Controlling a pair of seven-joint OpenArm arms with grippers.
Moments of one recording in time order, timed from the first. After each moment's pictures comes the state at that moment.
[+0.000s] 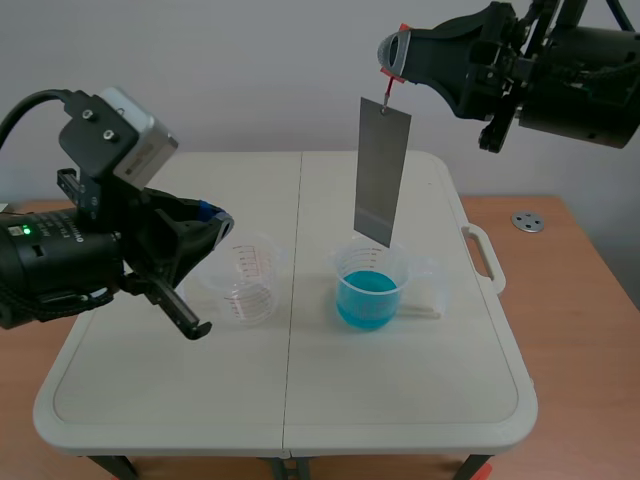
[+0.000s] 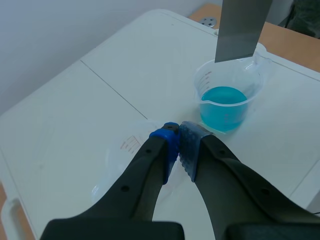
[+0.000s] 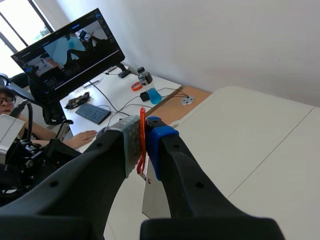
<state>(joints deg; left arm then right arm) 10.8 -37.3 21.1 108.9 -15.8 -12.6 8.4 8.3 17.4 3.3 95.6 65.6 42.9 -42.3</state>
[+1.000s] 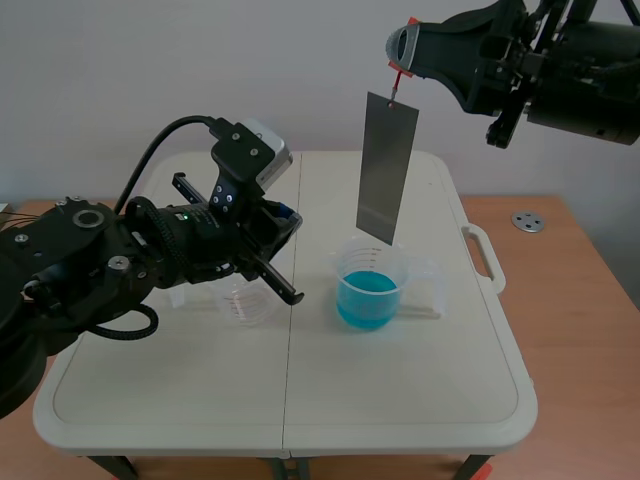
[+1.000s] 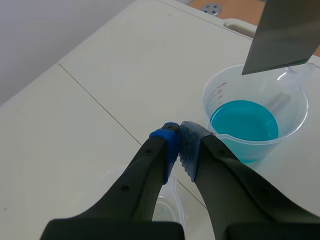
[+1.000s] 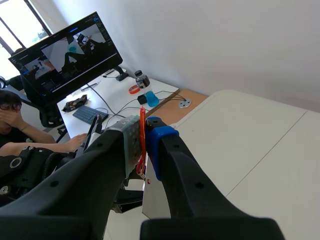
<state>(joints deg) -9.1 -21.8 33.1 84.0 -8.2 -13.2 8.1 8.3 18.6 3.3 95.6 66.0 42.9 -41.1</state>
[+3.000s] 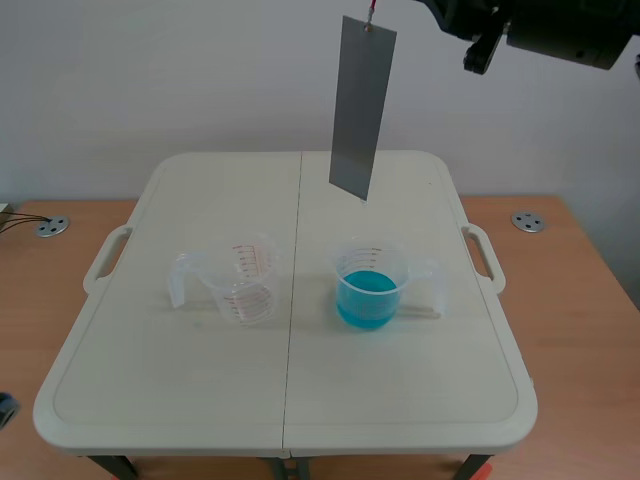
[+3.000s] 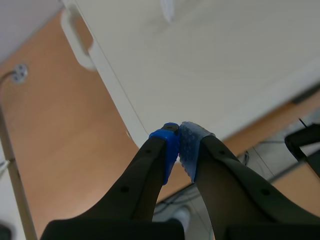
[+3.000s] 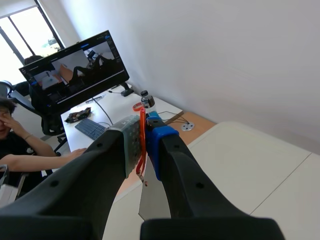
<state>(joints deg) 55.2 -41.3 -5.9 108.5 -8.4 -4.9 0.4 16.8 18.6 -1.7 95.6 66.1 39.7 -37.9</state>
